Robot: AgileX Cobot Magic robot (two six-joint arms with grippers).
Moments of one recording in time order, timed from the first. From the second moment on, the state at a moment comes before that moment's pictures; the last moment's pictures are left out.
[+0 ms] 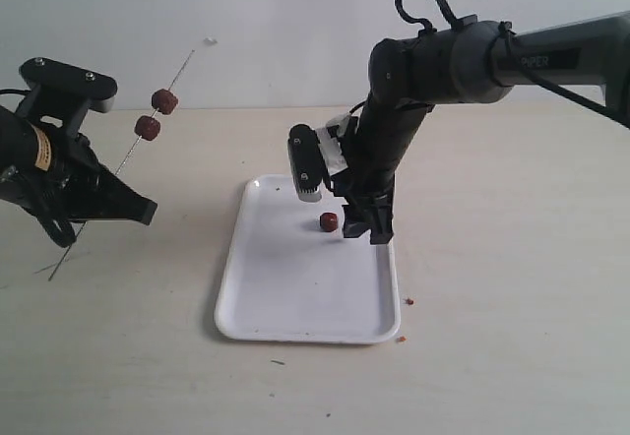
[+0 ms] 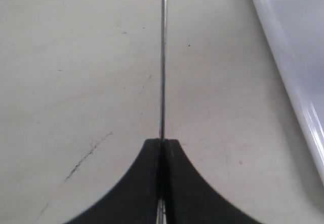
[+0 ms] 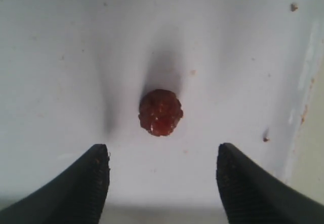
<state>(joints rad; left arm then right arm) -0.43 1.58 -0.89 0.46 0.42 -0.42 0.32 2.26 -1.67 0.14 0.79 -1.35</state>
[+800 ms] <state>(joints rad) -0.43 1.58 -0.89 0.46 0.42 -0.42 0.32 2.36 -1.89 0.18 1.02 -1.26</state>
